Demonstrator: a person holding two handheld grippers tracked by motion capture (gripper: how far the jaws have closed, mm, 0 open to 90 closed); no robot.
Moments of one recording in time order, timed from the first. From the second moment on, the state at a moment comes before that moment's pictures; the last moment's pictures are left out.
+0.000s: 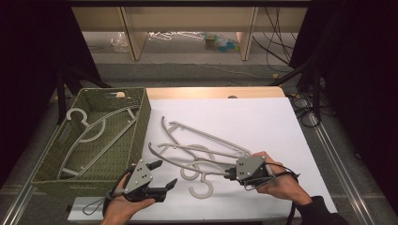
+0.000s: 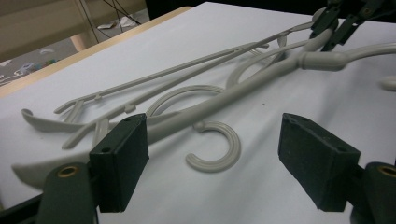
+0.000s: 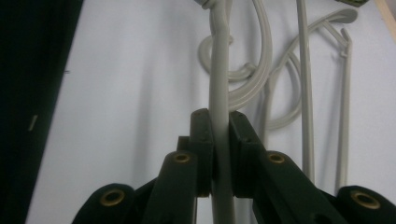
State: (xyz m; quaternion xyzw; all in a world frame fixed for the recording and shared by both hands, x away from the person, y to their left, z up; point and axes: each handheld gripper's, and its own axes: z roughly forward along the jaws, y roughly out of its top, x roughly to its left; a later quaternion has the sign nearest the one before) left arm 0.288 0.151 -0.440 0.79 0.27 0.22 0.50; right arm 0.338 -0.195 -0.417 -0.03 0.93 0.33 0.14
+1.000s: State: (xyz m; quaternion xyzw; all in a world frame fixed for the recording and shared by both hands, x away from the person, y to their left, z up) left arm 0.296 0.091 -0.455 0.89 0.09 0.20 0.40; right arm 0.319 -0.194 -0.430 -0.07 0.94 0.33 0.10
